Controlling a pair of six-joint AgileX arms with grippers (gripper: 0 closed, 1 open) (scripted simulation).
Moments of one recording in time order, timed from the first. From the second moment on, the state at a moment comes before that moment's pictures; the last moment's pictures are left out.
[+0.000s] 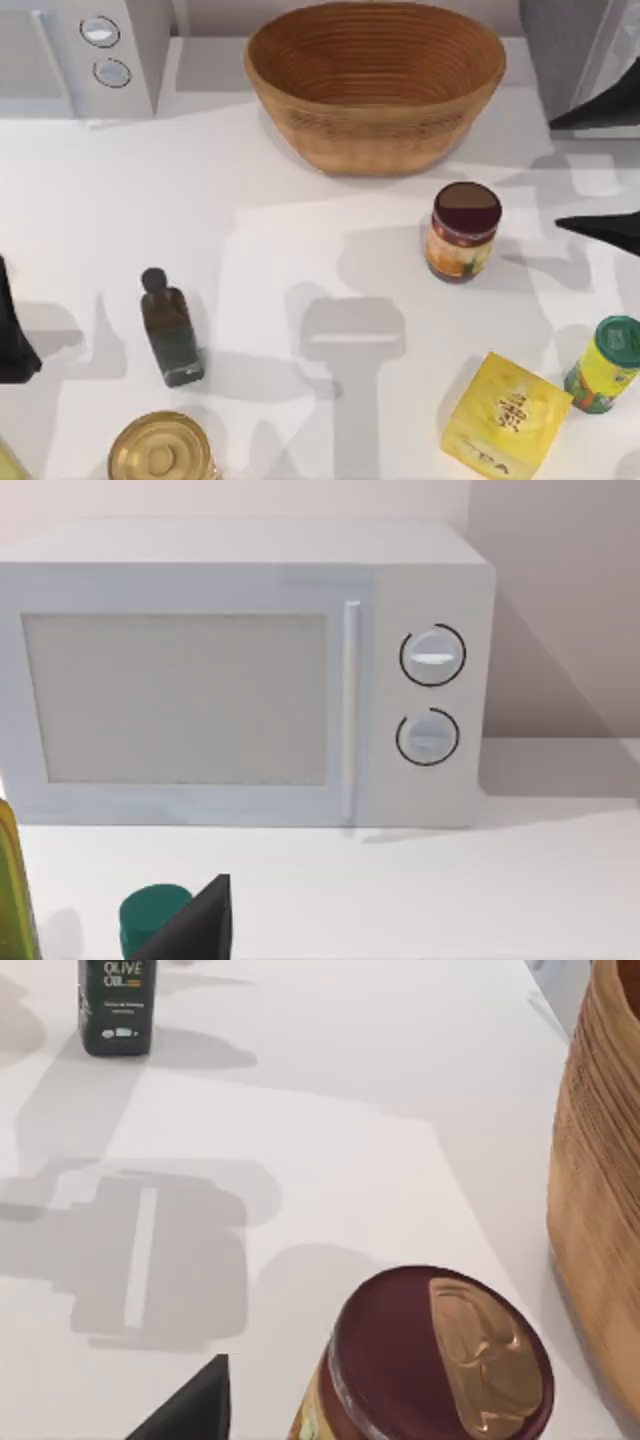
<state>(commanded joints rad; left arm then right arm) 0.00 0.00 0.00 0.00 0.00 0.00 -0.10 1.82 1.19 -0.70 -1.19 -1.56</state>
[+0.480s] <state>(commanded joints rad) 0.00 0.00 0.00 0.00 0.00 0.00 -0.07 2.33 1.40 -0.78 -1.41 -1.78</state>
